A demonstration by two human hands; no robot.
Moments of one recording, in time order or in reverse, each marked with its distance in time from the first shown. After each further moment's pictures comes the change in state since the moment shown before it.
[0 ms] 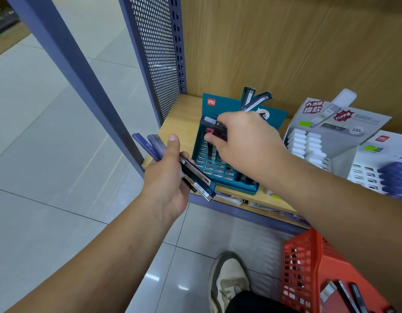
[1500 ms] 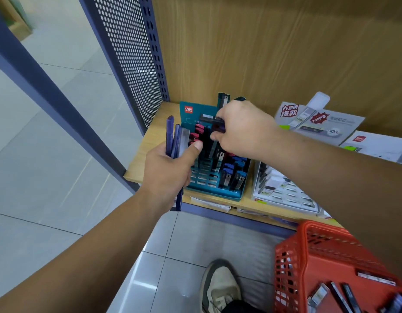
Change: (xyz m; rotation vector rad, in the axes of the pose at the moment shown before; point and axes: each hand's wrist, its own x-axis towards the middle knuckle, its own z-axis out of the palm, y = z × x) left_hand 0.029 -0.021 0.019 0.529 -0.298 0.409; right_hand 0.031 0.043 -0.026 0.002 -0.127 0.061
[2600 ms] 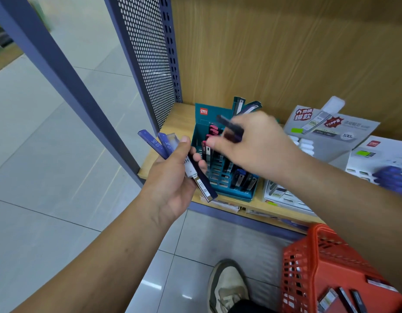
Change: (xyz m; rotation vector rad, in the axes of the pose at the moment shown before) left_hand -0.021 0.031 -0.010 -0.651 0.030 -0.366; right_hand -0.040 -0.019 0.006 0.329 0.133 0.004
